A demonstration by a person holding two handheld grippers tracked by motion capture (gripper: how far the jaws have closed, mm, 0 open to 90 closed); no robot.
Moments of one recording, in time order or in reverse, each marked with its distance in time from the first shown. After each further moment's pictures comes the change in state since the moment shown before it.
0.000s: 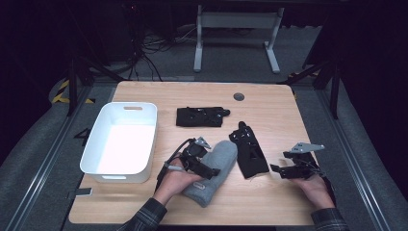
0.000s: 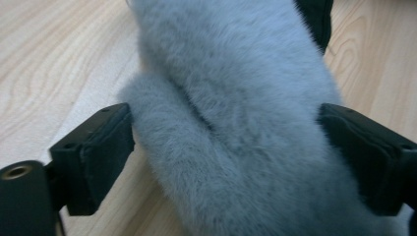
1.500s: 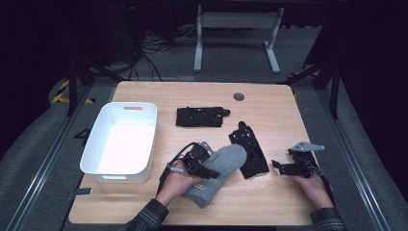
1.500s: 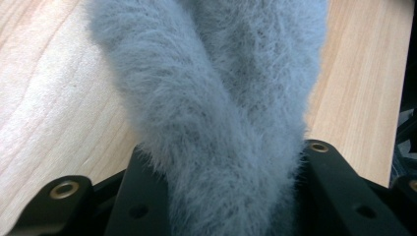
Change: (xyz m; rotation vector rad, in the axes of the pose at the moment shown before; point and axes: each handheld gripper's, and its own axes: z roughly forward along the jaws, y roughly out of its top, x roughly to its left) left arm -0.006 0.001 -0.004 0.073 -0.132 -0.013; right arm -0.011 -0.009 0.013 -0.036 -0.117 0.072
